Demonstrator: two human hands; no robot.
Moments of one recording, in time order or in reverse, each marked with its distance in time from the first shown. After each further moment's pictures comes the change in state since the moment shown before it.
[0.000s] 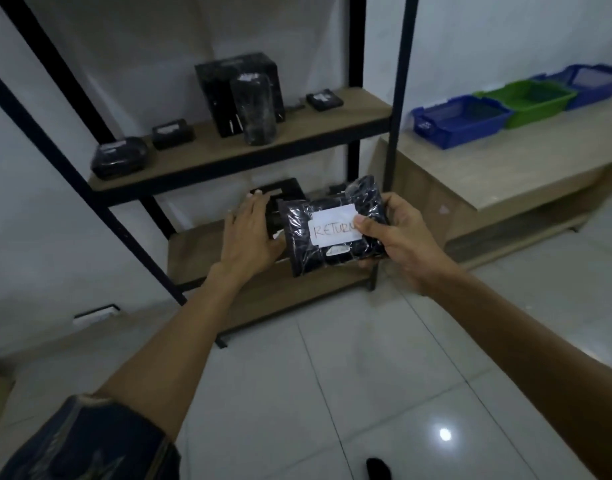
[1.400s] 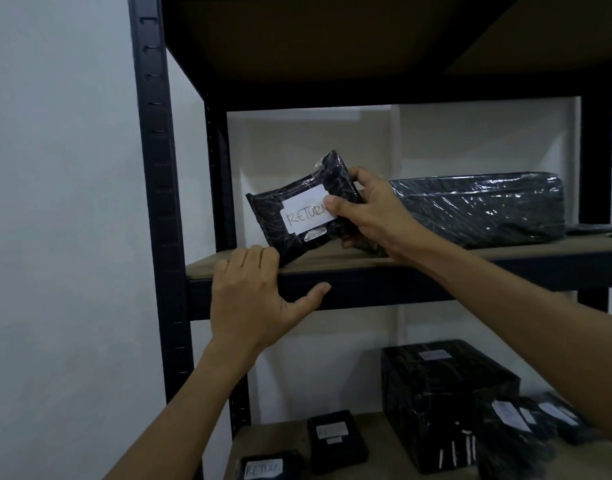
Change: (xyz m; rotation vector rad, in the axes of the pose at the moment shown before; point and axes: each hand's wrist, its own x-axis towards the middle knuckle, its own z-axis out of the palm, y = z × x) left_hand 0.343 -0.340 -0.320 0.473 1.119 0.152; right_hand 0.449 -0.291 0.456 -0.306 -0.324 -0.828
